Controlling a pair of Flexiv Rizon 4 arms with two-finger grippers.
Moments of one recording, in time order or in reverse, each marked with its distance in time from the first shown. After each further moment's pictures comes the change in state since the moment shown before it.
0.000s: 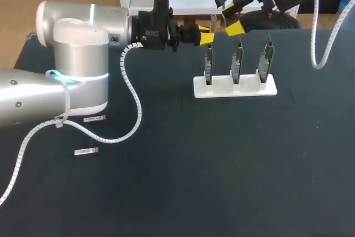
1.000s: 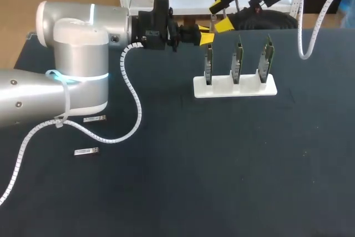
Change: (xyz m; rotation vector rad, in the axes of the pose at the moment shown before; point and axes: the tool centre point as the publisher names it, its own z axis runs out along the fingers) left arm 0.000 0.000 0.000 0.000 0.000 0.000; right arm -0.017 -0.010 0.020 -0.057 0.025 -0.042
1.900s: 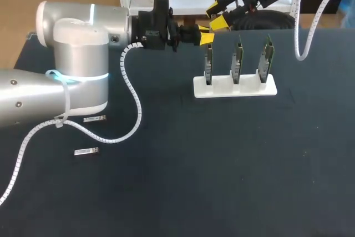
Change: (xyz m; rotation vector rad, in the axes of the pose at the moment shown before) left arm 0.000 0.000 0.000 0.000 0.000 0.000; right arm -0.003 -0.001 0.007 0.006 -0.005 0.008
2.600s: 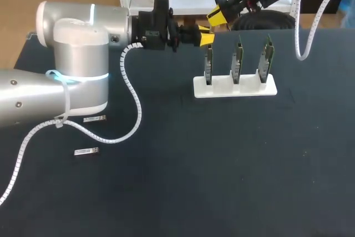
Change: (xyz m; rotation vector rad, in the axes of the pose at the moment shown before) left arm 0.000 0.000 0.000 0.000 0.000 0.000; right arm 0.000 0.004 0.000 -0.010 0.003 -0.008
